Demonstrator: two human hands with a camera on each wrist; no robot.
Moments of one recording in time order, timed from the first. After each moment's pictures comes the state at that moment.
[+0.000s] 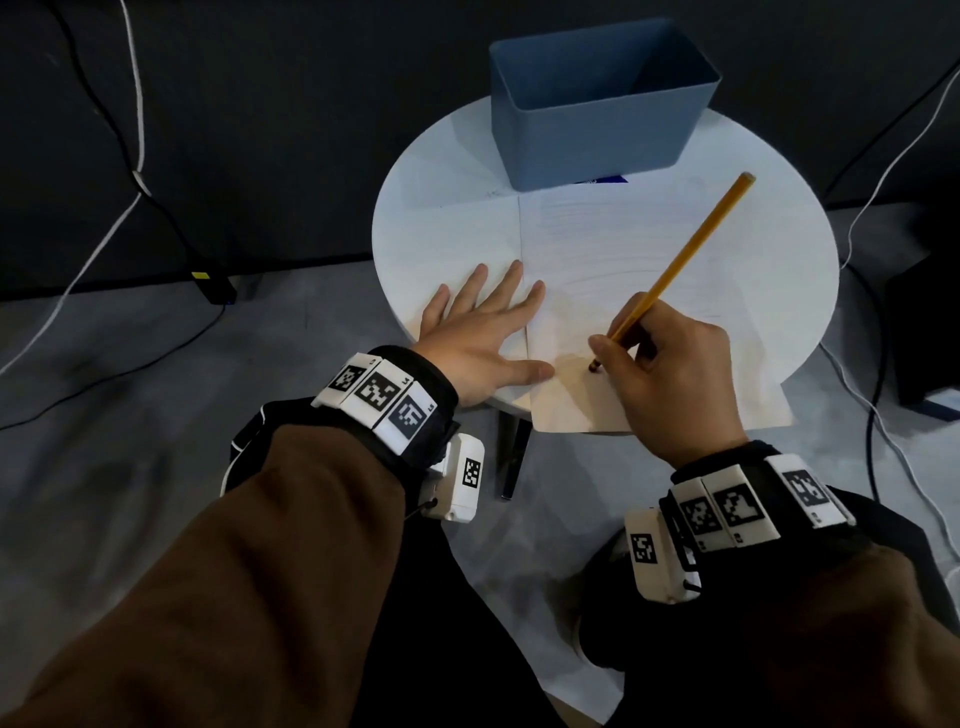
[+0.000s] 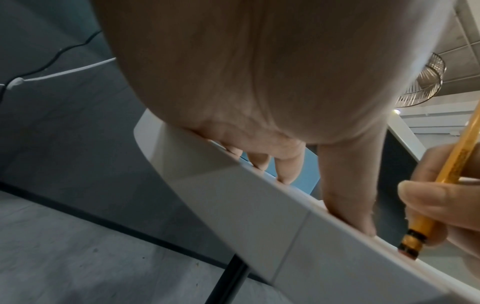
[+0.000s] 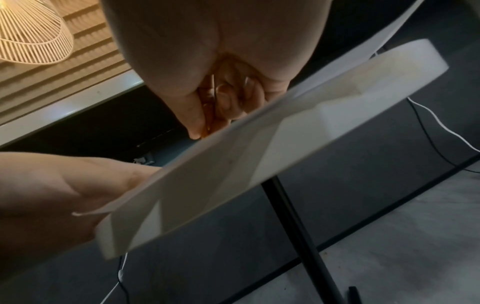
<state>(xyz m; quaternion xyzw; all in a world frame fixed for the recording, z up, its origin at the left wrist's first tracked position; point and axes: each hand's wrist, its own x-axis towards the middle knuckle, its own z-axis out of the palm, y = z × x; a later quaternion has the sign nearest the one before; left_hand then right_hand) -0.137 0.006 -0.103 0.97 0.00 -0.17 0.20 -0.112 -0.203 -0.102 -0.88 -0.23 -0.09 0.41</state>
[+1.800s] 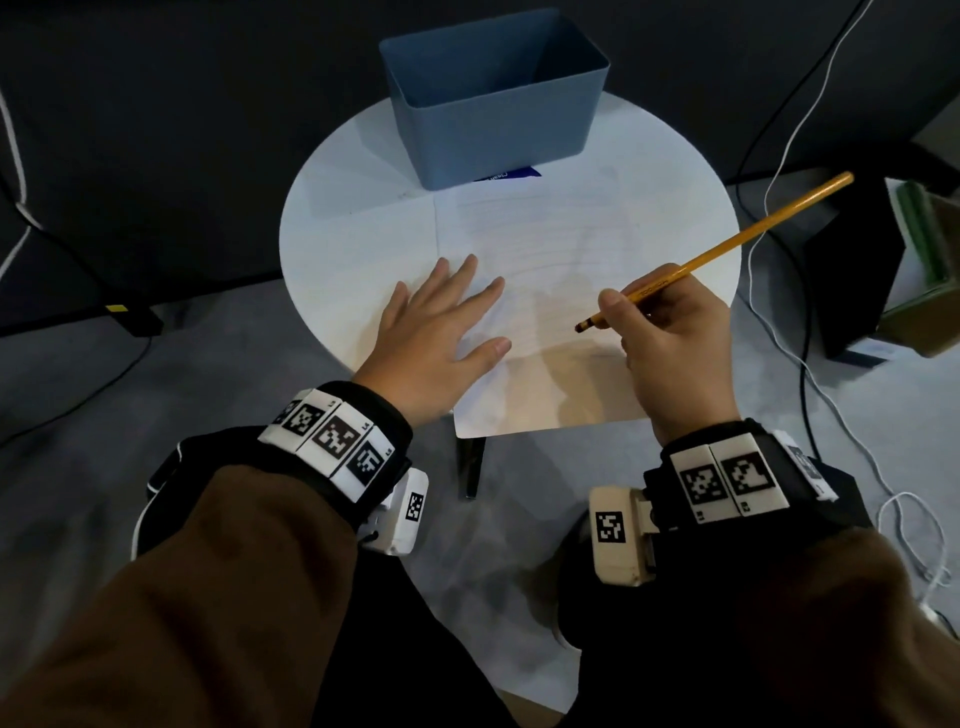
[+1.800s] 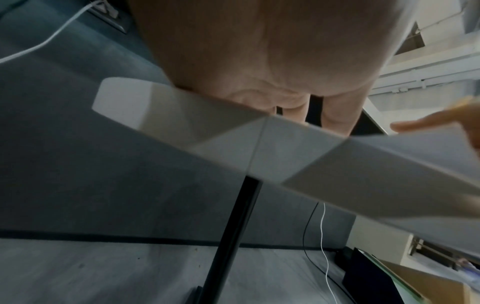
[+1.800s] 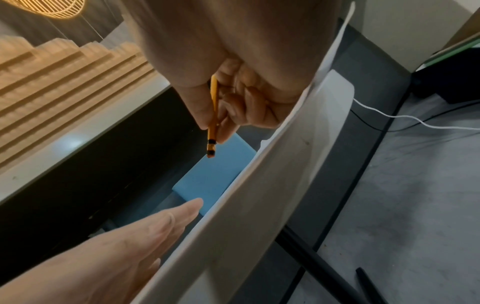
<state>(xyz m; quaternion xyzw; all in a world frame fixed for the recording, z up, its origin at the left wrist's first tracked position) -0.133 -0.024 -0.109 0.96 -0.05 -0.05 0.26 -0.096 -0.246 -0.097 -0.80 0.00 -0.06 0.60</state>
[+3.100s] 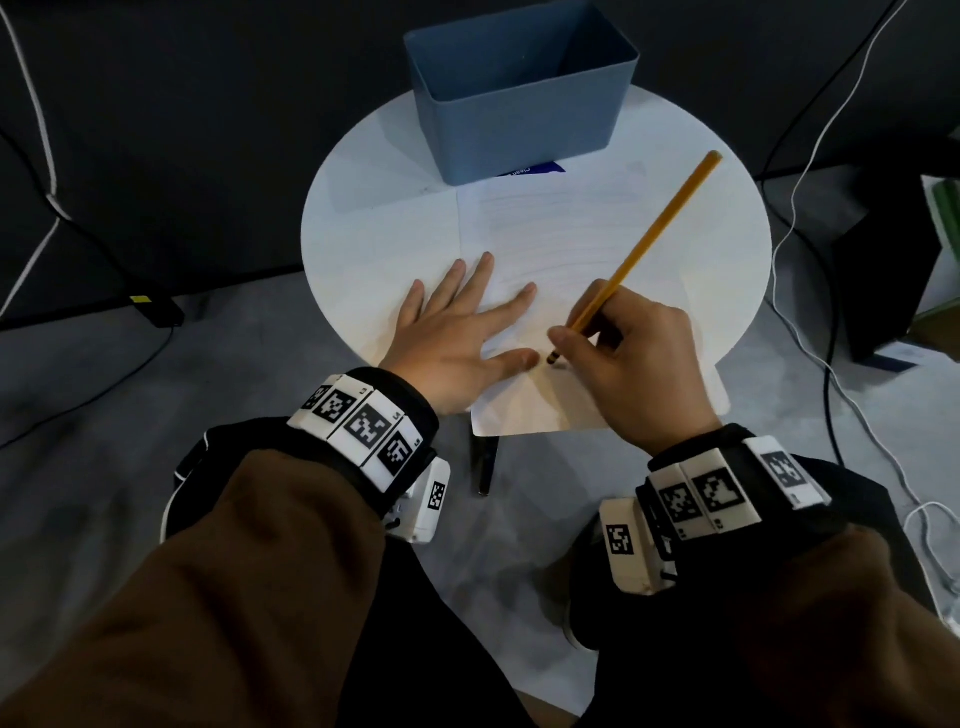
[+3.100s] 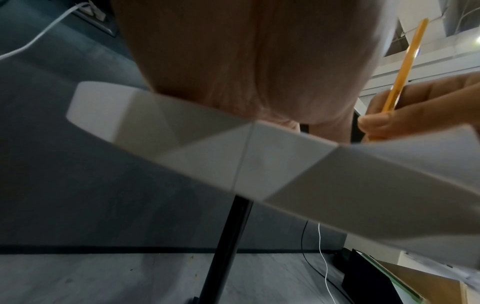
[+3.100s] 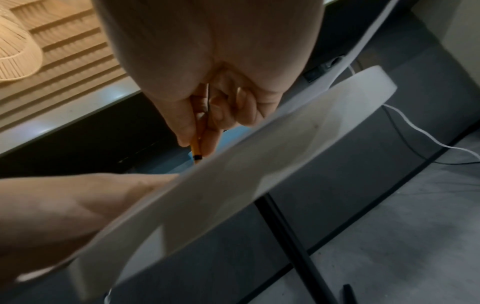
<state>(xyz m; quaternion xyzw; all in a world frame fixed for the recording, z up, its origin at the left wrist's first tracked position) -0.121 -0.023 -0.114 0.98 -0.04 -0.13 0.16 -0.109 -0.222 -0.095 -0.88 -0.21 -0.06 0.43</state>
